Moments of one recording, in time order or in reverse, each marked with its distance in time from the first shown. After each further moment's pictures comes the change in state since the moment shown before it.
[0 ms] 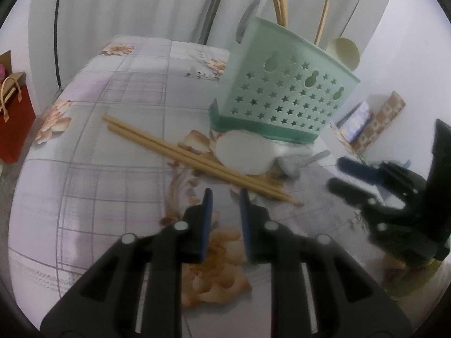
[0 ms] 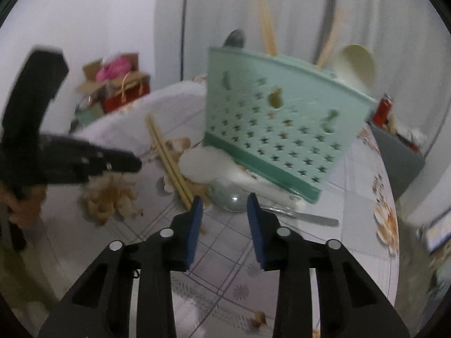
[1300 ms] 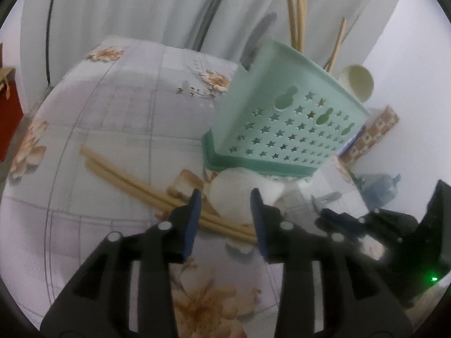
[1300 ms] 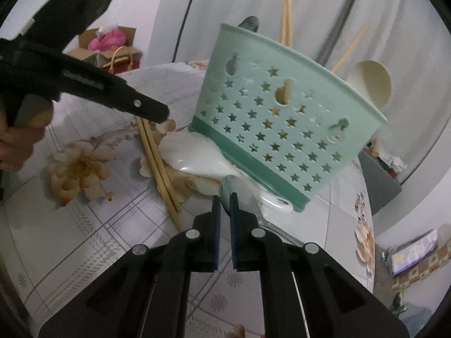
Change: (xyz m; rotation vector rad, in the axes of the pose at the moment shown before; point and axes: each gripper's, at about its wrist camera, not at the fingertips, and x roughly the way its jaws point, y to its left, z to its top) left arm 0.031 0.003 0.044 -0.021 -0.007 -0.068; right arm 0.013 0.010 -0.008 -0.125 0.015 -0.153
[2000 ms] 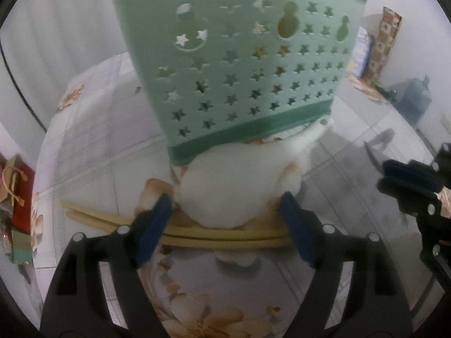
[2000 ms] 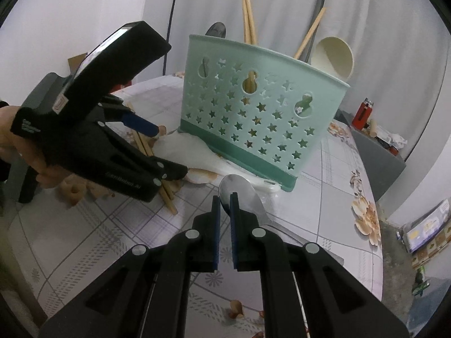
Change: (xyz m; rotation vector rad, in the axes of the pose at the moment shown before) left arm 0.059 -0.063 -0.009 0.398 0.180 0.227; right arm -0.016 -0.020 -0.016 0.129 -0.038 0.029
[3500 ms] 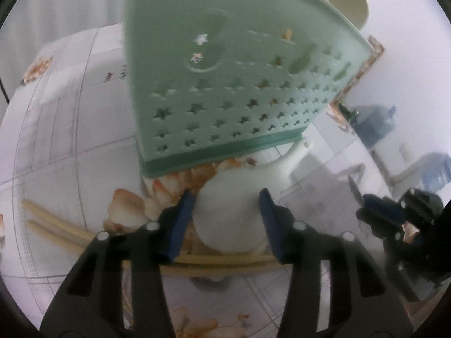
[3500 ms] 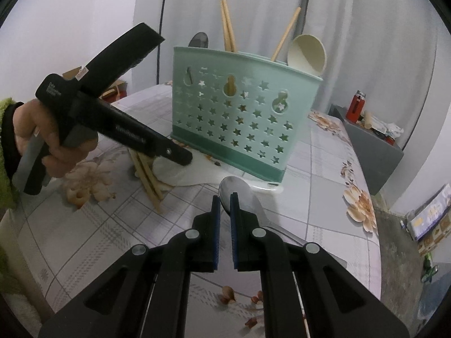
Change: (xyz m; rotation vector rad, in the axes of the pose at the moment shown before) left arm 0.014 0.031 0.031 -0.144 0.048 -0.305; right arm -0.017 -0.012 -0.007 0.075 -0.021 -0.004
